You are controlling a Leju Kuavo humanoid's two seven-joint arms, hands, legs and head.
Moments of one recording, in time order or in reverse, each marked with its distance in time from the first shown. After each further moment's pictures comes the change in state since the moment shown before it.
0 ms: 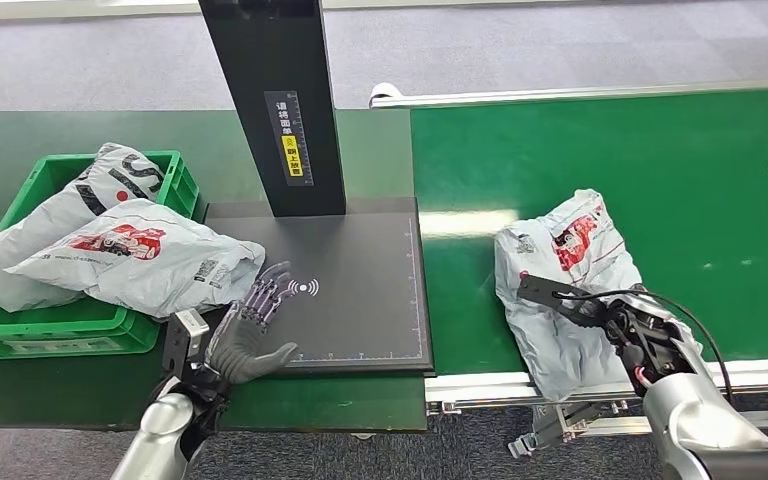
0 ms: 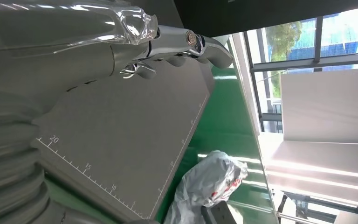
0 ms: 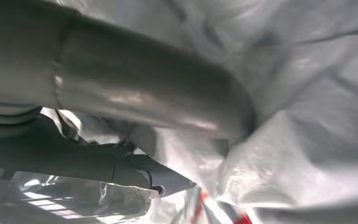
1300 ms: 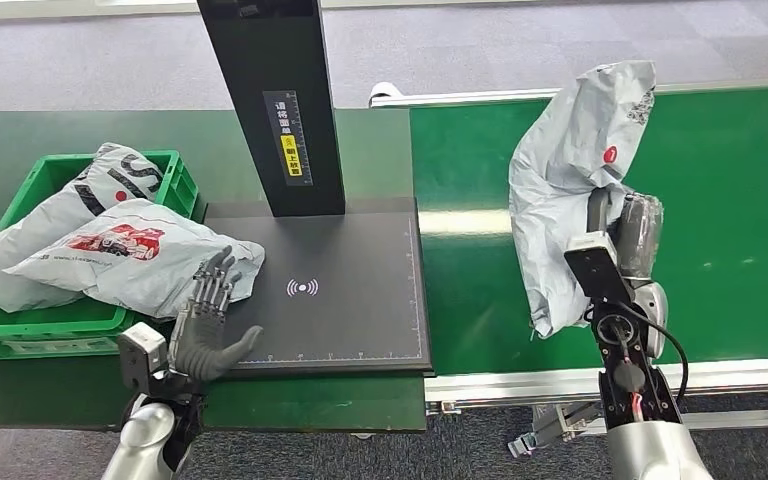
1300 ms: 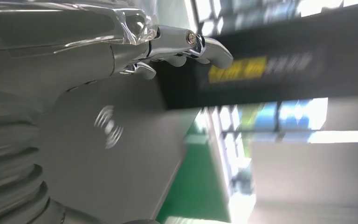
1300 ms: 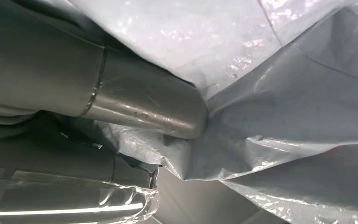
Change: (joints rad) left arm 0.066 -0.006 0.071 -0.118 0.012 0.223 -0.125; right arm 0.261 0.146 -0.178 -0.643 -0.524 -0.871 -0.764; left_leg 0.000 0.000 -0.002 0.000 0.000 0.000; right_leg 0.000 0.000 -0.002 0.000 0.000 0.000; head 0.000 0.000
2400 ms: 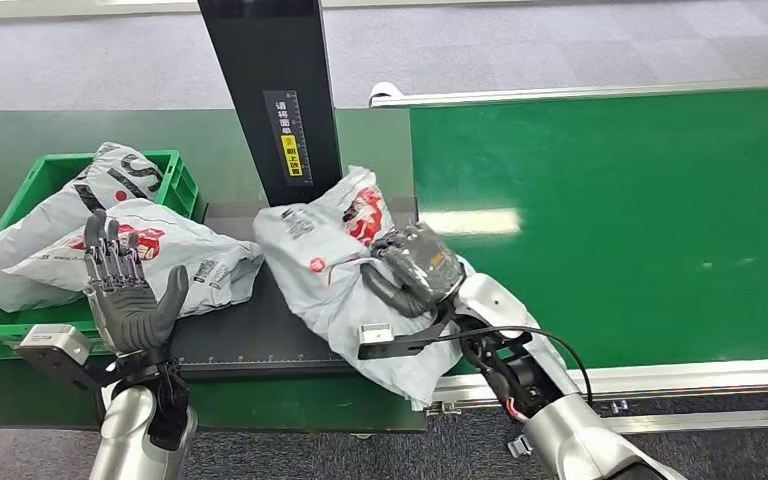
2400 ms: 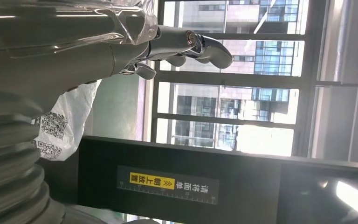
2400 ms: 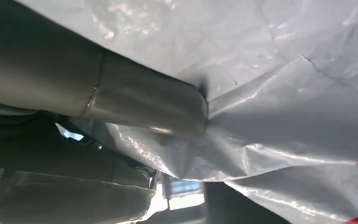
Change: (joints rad) left arm -0.012 -0.094 0.071 -0.197 0.114 0.332 -0.051; right arm -0.160 0.145 0.571 0.260 0.550 0.086 0.058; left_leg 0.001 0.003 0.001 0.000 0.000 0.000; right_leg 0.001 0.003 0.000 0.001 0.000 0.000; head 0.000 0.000
